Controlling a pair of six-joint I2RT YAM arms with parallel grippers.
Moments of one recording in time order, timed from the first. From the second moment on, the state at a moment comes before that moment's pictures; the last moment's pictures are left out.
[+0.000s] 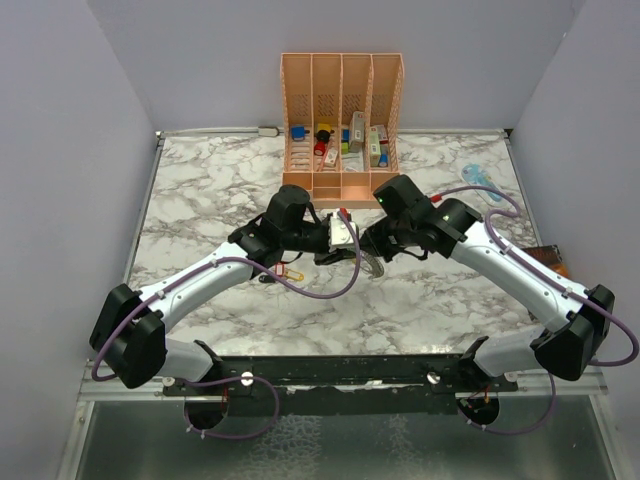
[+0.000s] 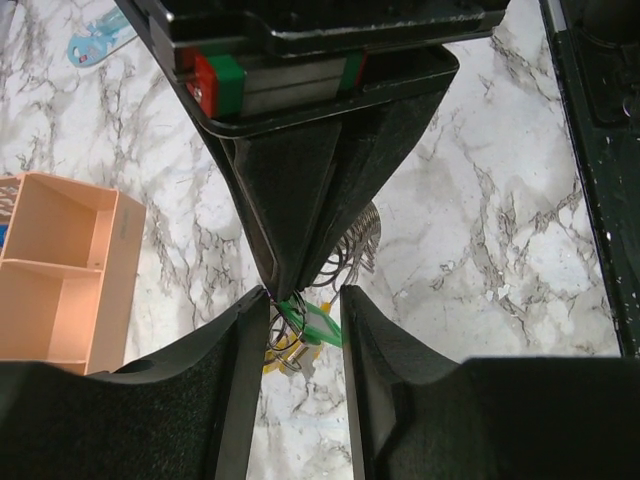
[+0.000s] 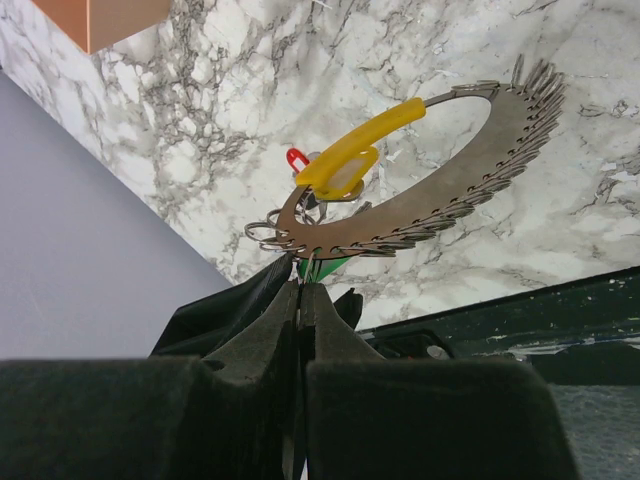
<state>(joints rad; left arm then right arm) -0.73 1.35 0.98 -0.09 0.71 0.54 0.77 1.37 1.34 -0.96 0.12 1.71</state>
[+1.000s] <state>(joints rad) -0.73 1.35 0.98 -0.09 0.70 0.62 0.77 1.33 1.29 -0.93 0.12 1.72</state>
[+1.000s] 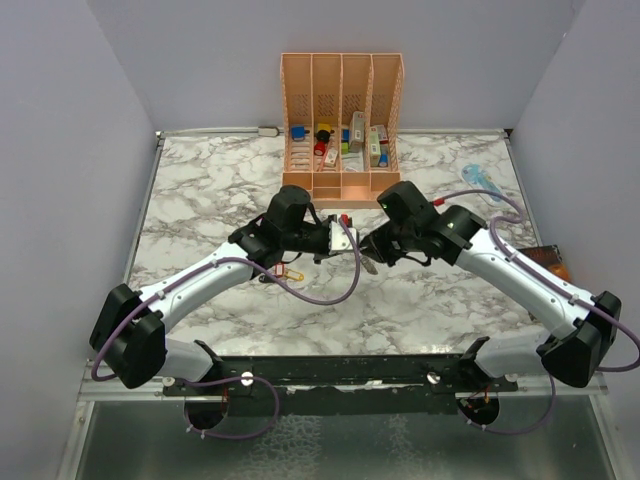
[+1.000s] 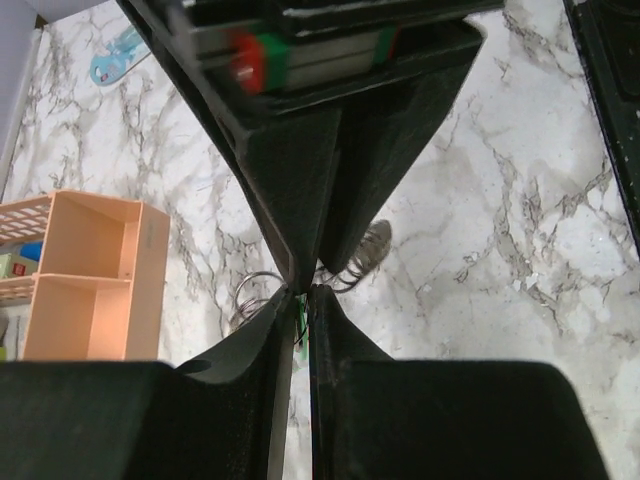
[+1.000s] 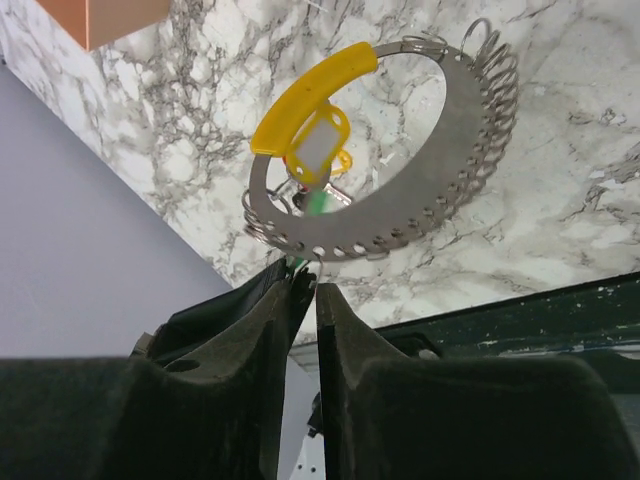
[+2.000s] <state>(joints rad) -0.29 1.35 1.02 -0.26 0.78 0.61 0.77 1.32 1.16 -0.48 0.14 0.54</state>
